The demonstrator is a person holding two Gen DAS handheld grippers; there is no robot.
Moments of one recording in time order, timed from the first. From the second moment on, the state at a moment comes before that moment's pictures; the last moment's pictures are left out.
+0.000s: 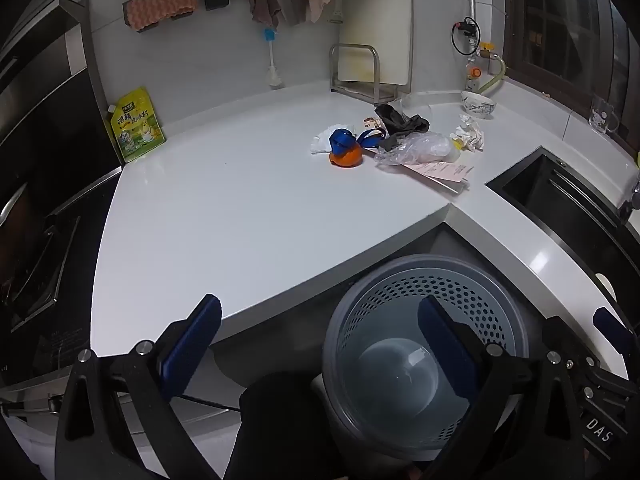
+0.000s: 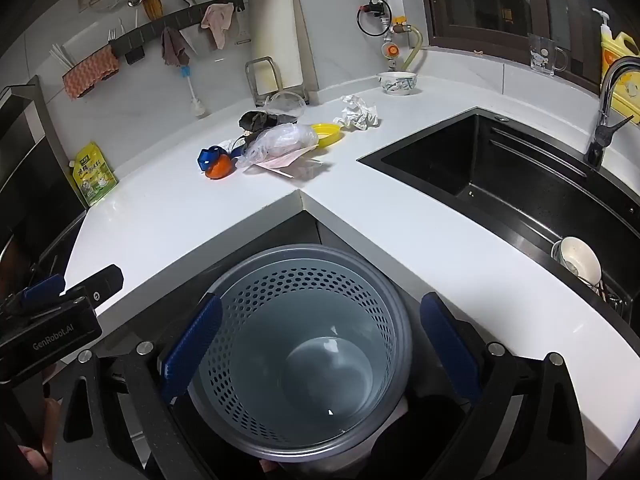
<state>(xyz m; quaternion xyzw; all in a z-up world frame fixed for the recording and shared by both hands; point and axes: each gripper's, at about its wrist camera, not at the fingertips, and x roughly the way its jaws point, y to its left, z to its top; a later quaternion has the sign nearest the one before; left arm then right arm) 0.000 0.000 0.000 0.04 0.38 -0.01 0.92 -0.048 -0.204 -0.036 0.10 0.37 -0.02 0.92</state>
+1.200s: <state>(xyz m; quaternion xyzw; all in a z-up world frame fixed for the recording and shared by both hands) -0.003 -0.004 0.001 0.04 0.38 -0.01 0.93 -0.050 -0.206 -0.032 0.11 0.36 -0.02 0.93</state>
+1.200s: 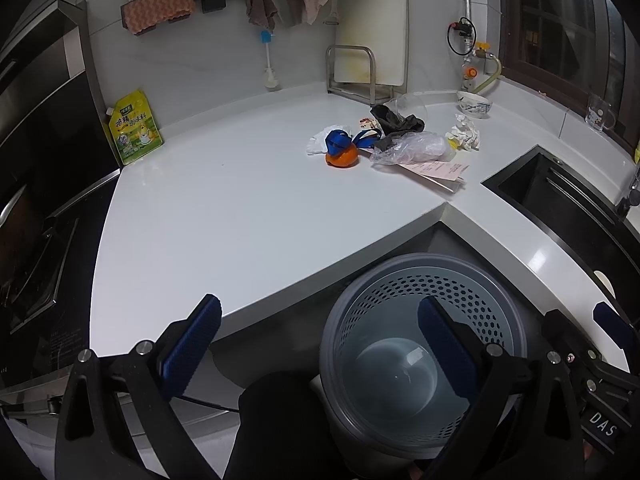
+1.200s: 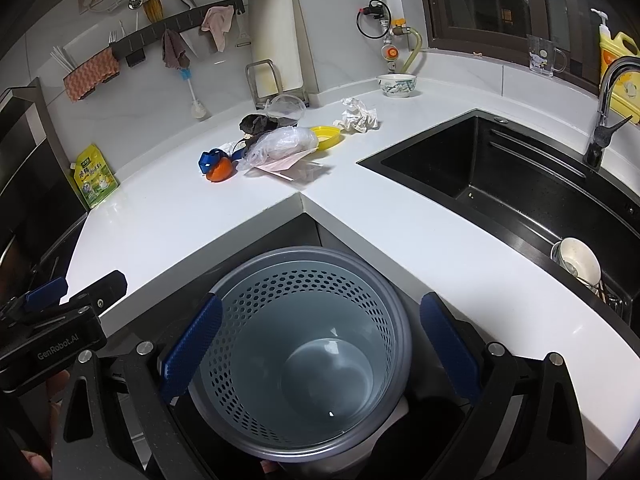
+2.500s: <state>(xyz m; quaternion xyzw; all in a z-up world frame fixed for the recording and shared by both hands) -0.004 -0.006 0.000 0.04 0.38 -0.02 0.93 -0.050 -0.208 -0.031 0.11 0.36 -0.02 0.93</state>
